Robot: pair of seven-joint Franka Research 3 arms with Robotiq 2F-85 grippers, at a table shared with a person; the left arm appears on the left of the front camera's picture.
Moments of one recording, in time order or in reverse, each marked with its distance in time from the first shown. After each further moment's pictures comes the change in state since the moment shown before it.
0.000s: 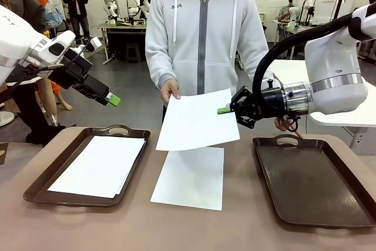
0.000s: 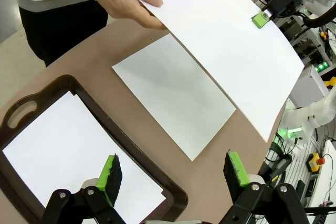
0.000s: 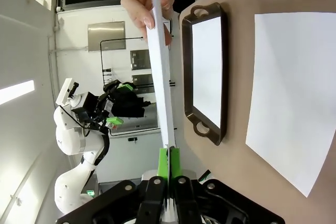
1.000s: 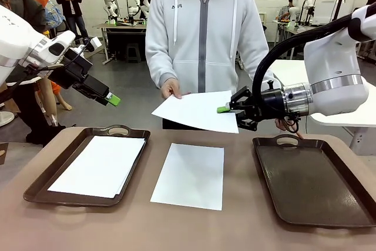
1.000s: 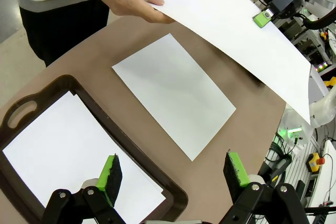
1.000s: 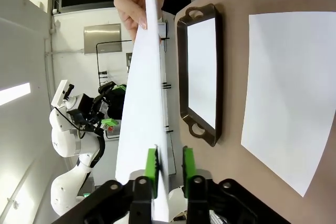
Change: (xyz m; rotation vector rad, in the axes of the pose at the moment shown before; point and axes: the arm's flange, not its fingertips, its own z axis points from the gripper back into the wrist) left arm 0.000 0.000 0.000 0.000 0.000 0.000; right arm -0.003 -0.003 0.000 -0.023 -0.016 0.000
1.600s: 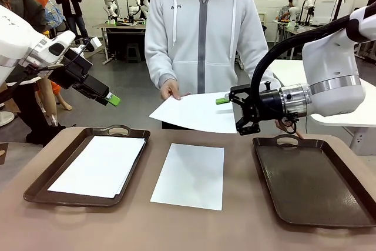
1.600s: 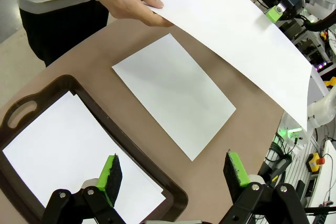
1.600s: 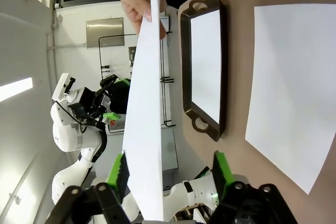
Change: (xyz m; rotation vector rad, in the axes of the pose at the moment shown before) left arm 0.000 0.000 0.000 0.000 0.000 0.000; right arm -0.004 0.001 -0.005 0.011 0.026 0.000
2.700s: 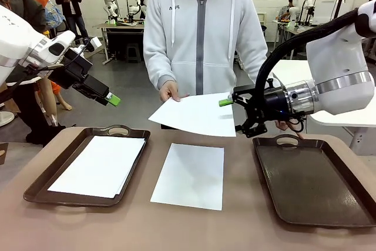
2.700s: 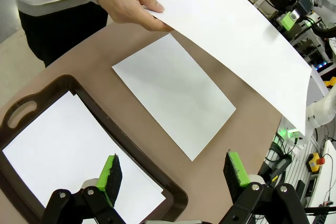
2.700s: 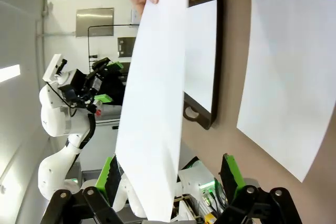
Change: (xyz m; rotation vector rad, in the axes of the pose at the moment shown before) left arm 0.000 0.000 0.000 0.000 0.000 0.000; right arm -0.018 0.012 0.006 -0.046 0.037 0.064
